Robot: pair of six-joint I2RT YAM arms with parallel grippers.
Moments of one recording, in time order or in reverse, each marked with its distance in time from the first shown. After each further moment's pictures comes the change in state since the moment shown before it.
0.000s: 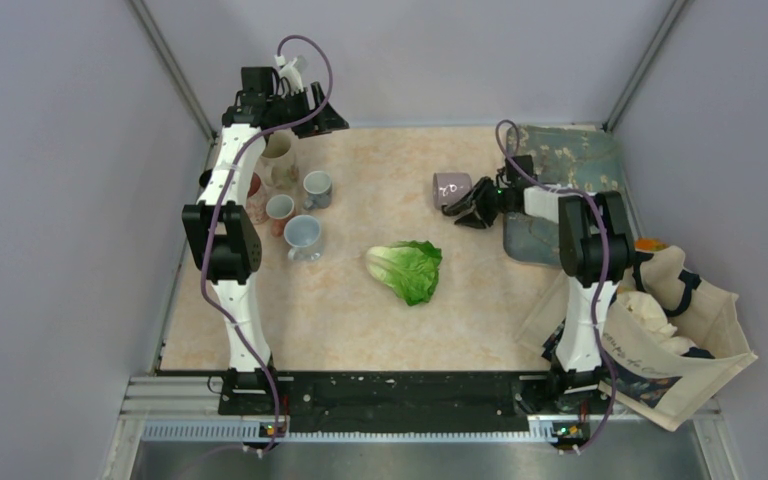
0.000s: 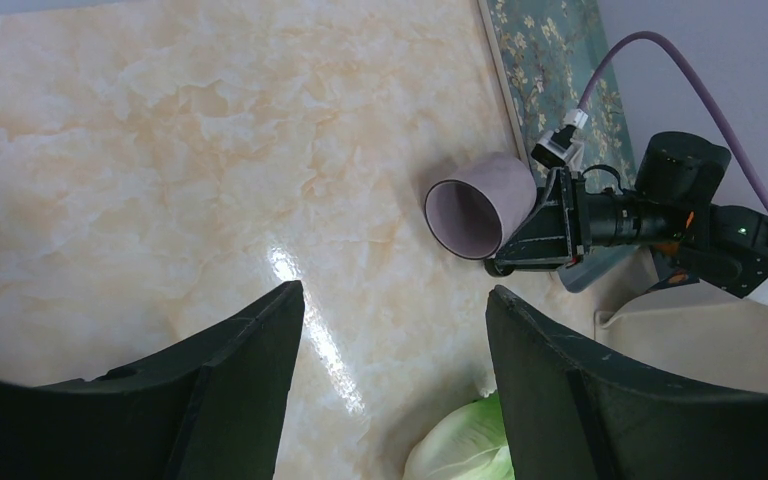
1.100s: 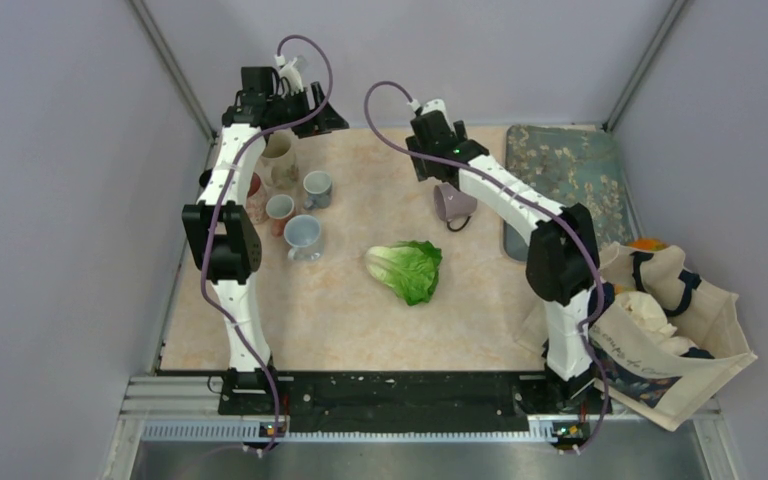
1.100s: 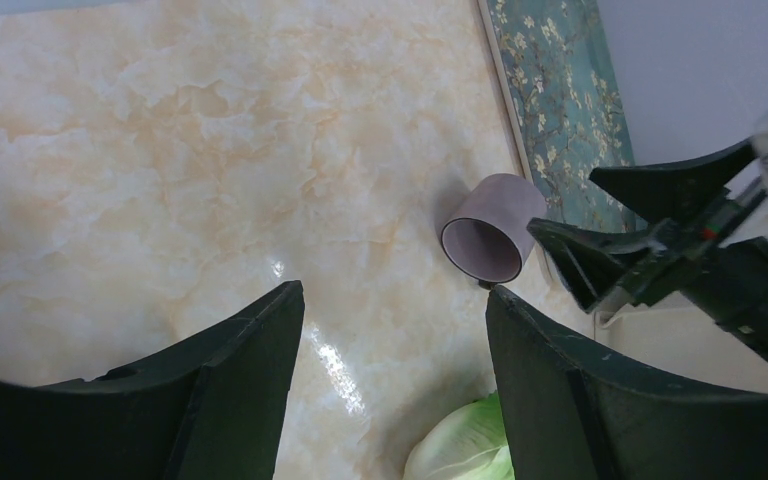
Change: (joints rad) left arm 0.000 0.000 0.000 0.000 0.000 0.000; right arm 0.451 -0.053 0.570 -0.438 1.165 -0.886
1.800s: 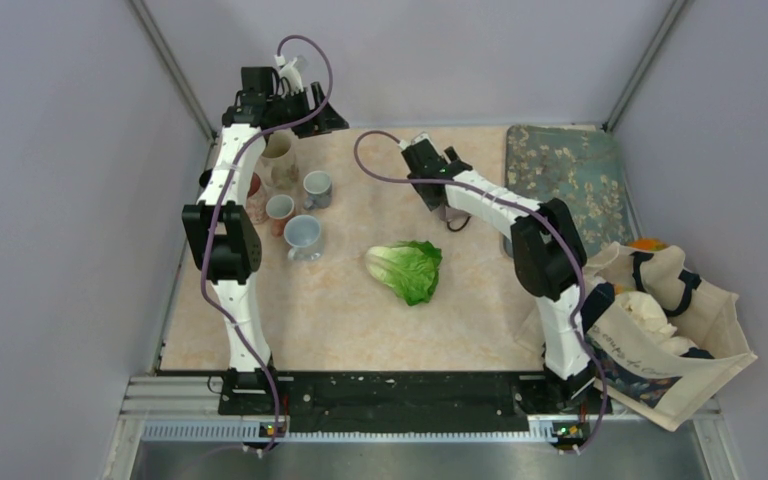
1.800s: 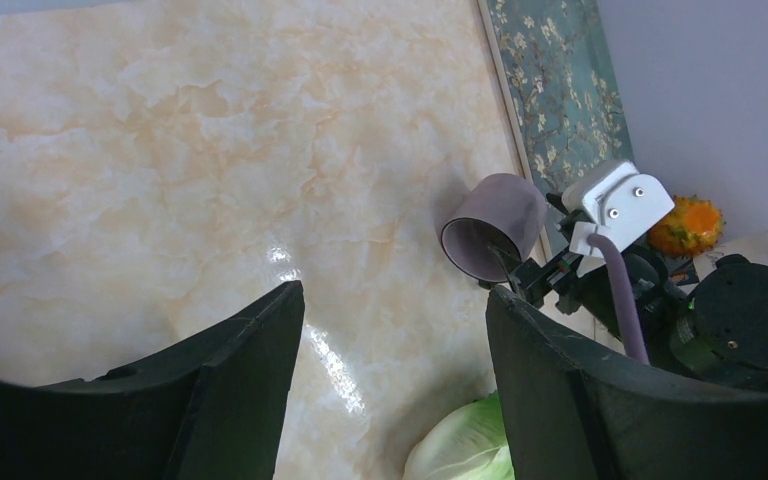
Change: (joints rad) left arm 0.000 0.000 0.000 0.000 0.000 0.000; right arm 0.025 0.089 -0.122 -0.003 0.114 -0.195
